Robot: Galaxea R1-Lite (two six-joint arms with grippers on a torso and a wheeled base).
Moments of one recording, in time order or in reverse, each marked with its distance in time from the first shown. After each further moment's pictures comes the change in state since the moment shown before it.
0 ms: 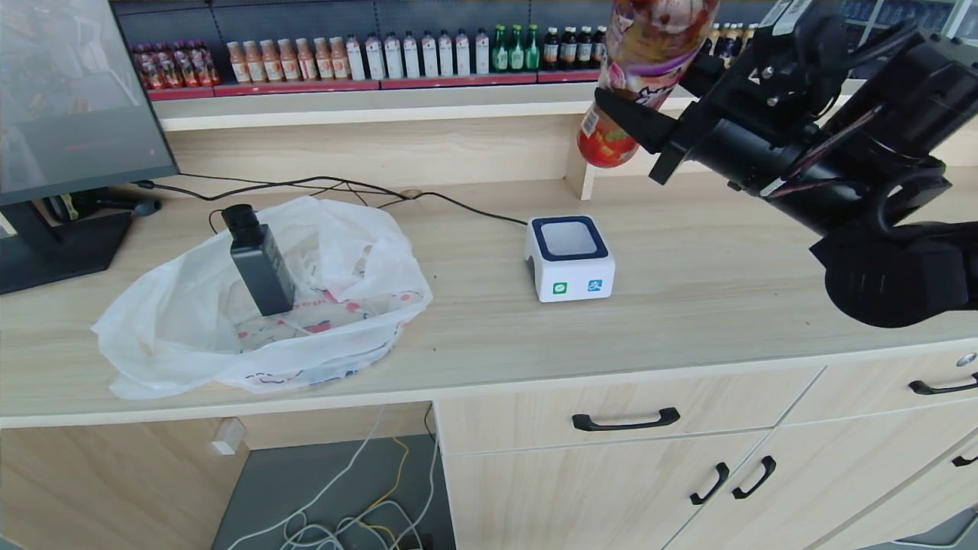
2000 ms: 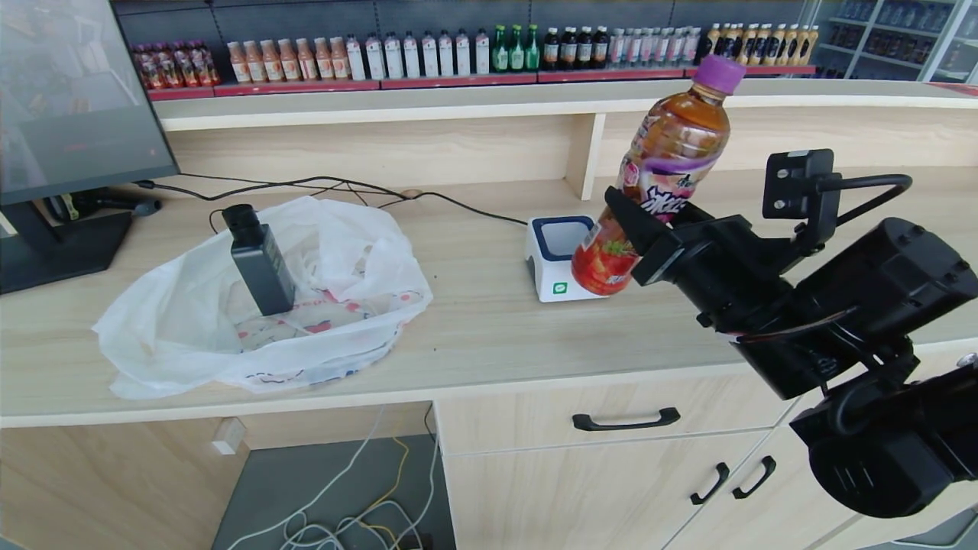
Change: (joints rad) left arm 0.000 0.000 0.000 0.000 0.000 -0.003; right arm 0.164 -0.011 0.550 -0.457 -0.520 0.483
